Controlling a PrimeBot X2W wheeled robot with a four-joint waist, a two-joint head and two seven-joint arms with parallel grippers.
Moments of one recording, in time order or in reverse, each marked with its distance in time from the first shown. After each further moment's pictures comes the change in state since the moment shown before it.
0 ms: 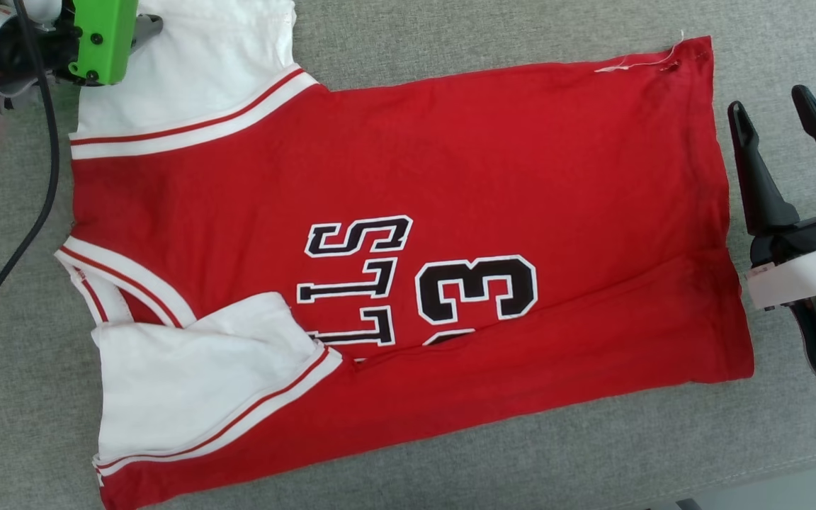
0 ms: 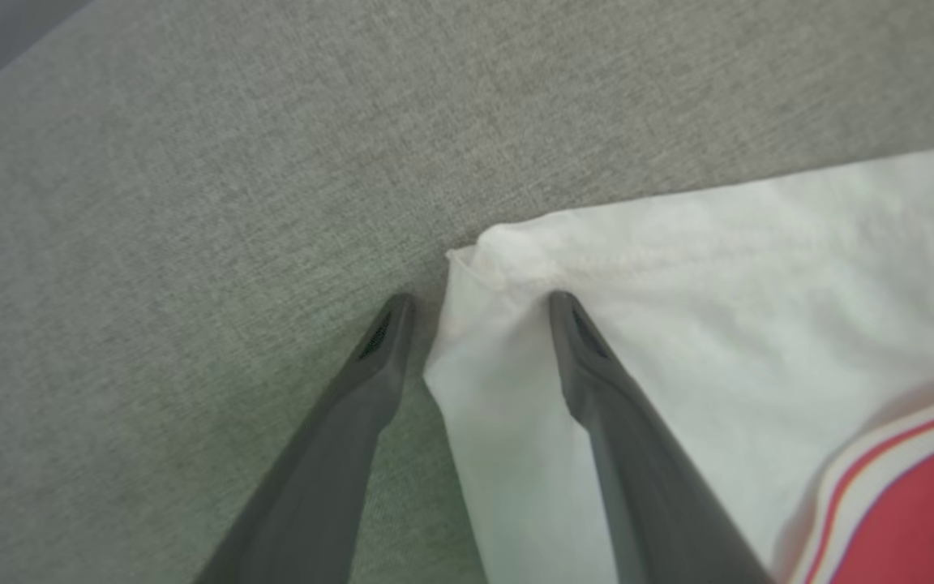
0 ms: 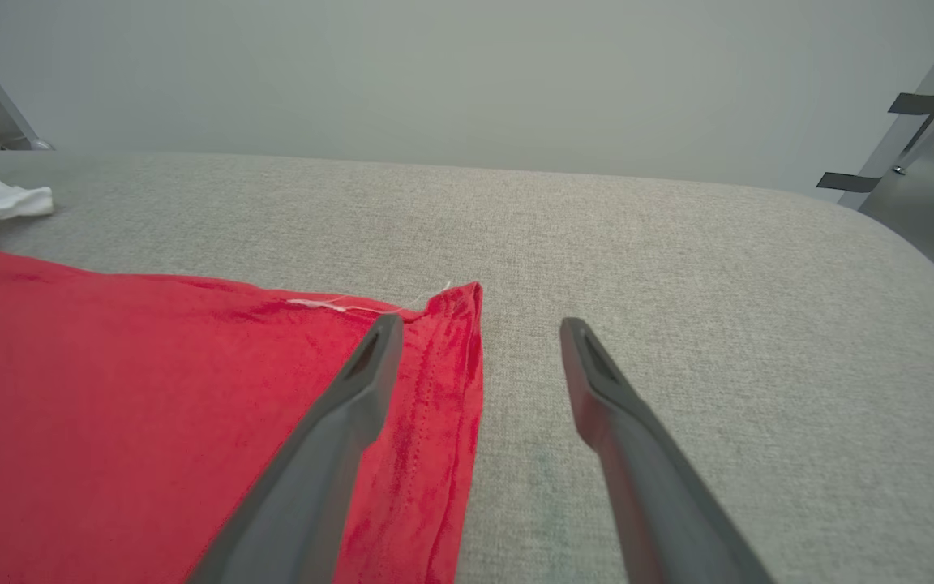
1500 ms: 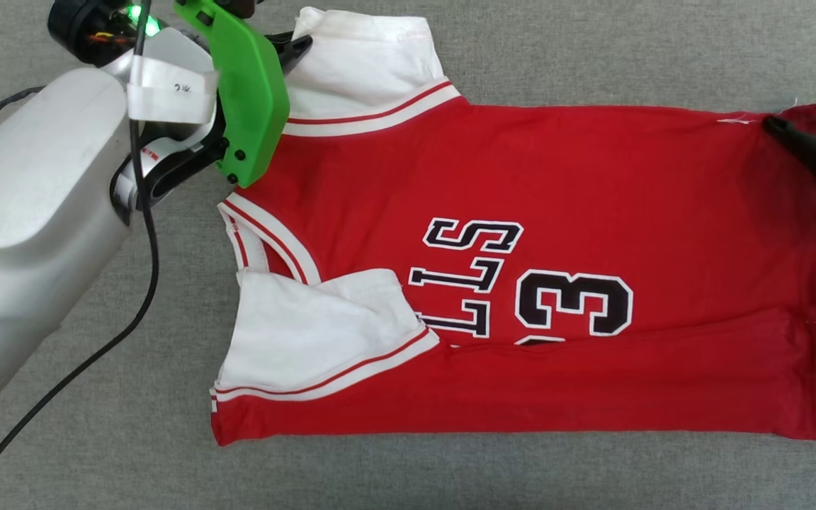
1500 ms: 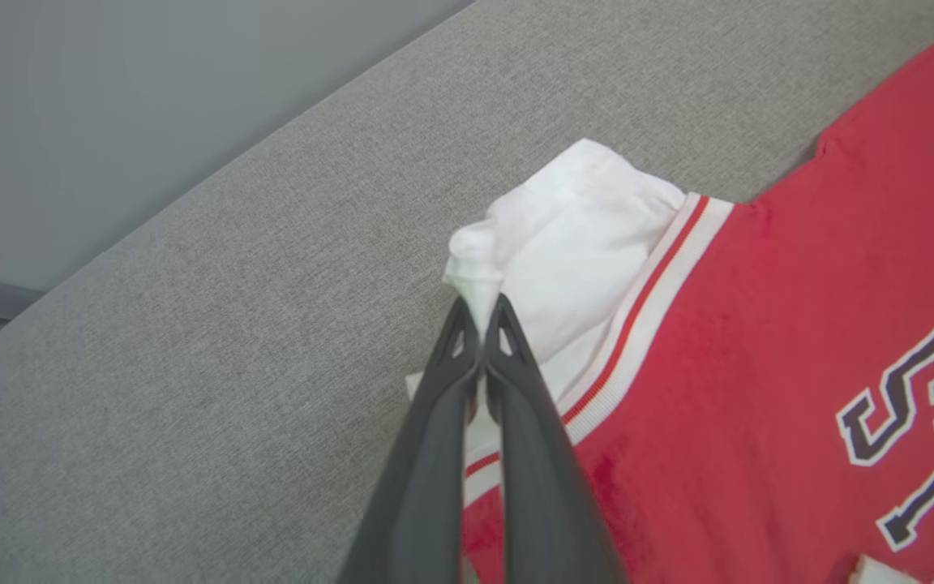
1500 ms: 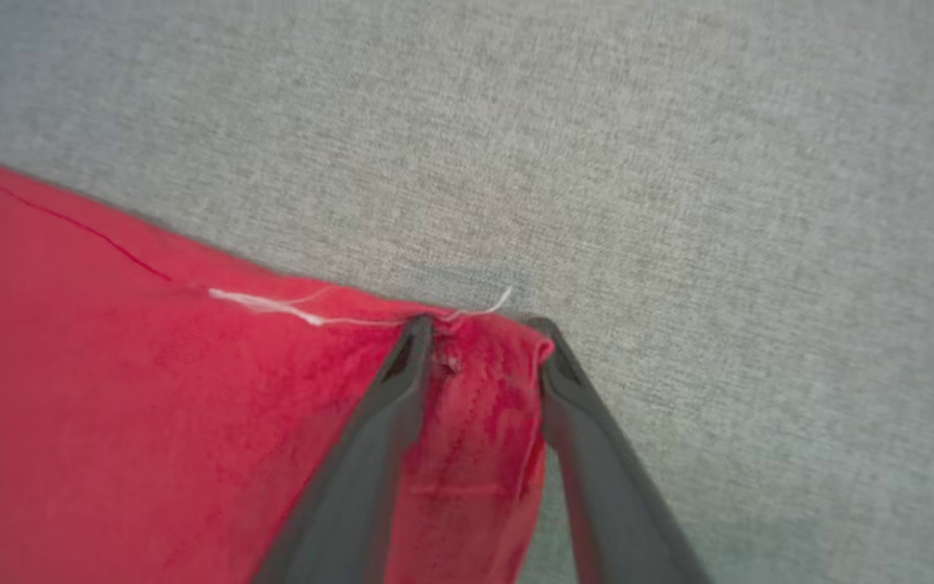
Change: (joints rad) left arm 0.152 -0.006 -0.103 -0.326 0.034 -0.001 -0.424; right arm -0.463 -0.305 0.410 0.434 0.390 -0.002 0.736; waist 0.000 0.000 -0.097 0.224
